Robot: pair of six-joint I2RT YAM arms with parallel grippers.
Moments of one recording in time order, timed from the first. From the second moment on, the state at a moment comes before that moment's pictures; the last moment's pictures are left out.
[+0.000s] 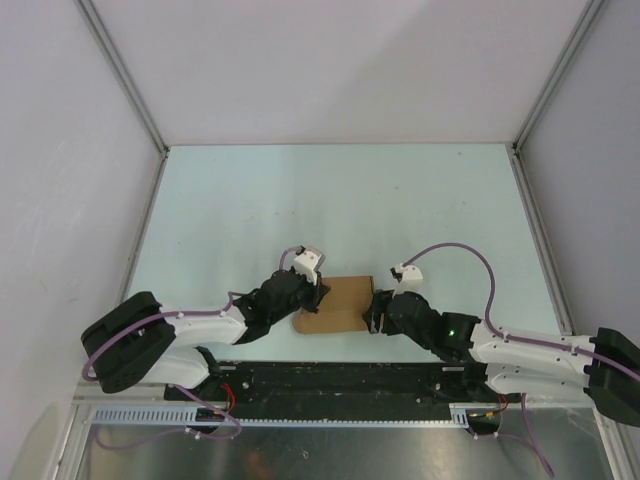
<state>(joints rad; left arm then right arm) -0.93 1.32 0.36 0.56 -0.12 -0.30 1.12 0.93 0.37 -0.13 0.42 0.82</state>
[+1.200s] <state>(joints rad) -0.93 1.34 0.37 0.57 -0.12 -0.29 1.05 0.93 0.31 0.03 0.22 0.78</state>
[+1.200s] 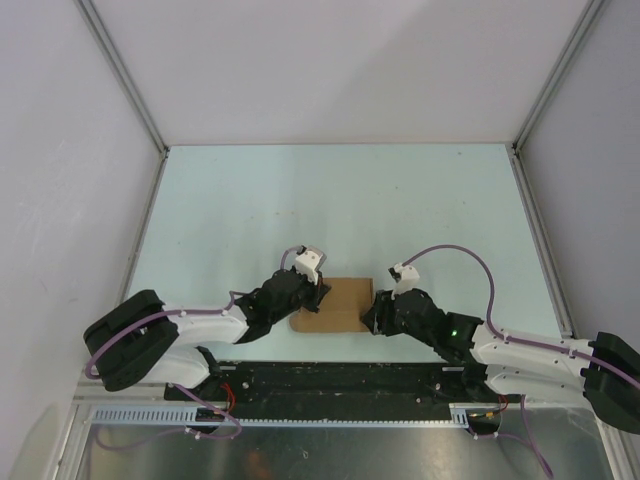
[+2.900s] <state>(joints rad) -0.93 1.38 0.39 0.60 -0.12 -0.29 1.10 0.97 0.31 0.04 0.22 0.82</state>
